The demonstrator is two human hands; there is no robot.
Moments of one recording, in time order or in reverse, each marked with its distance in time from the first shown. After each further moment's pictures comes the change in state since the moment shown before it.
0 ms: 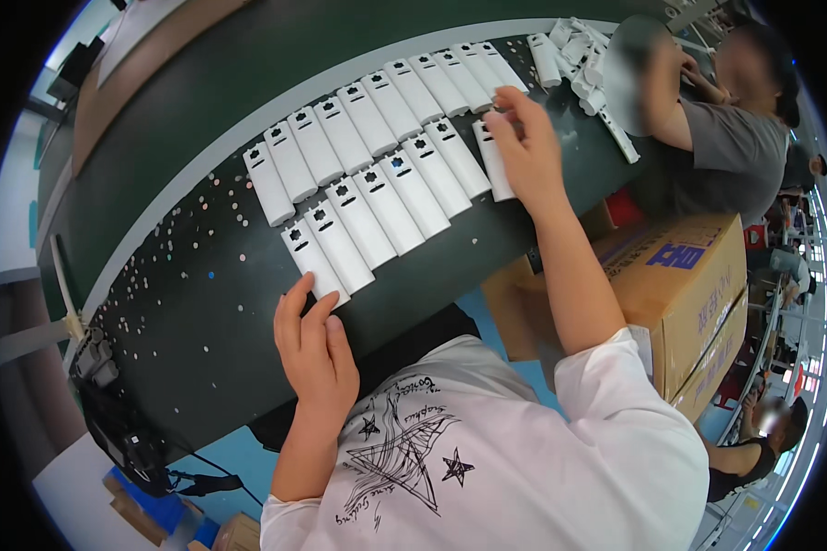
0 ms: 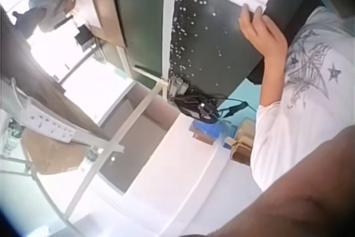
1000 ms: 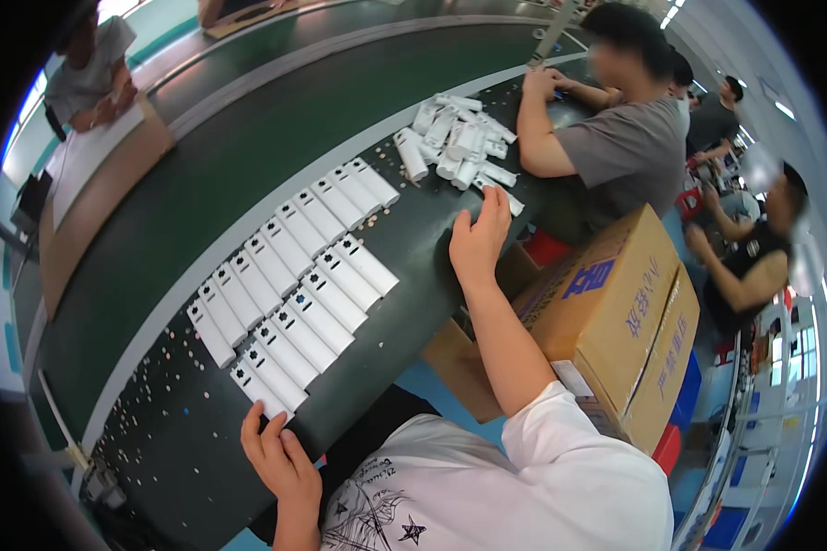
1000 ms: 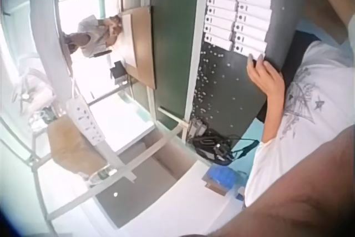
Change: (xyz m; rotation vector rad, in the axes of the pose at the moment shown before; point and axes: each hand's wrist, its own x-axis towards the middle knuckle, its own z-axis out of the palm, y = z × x) left_hand -0.002 0.006 -0.004 0.003 -0.011 -0.005; right_hand -0.001 0.052 -0.063 -0.575 0.542 0.064
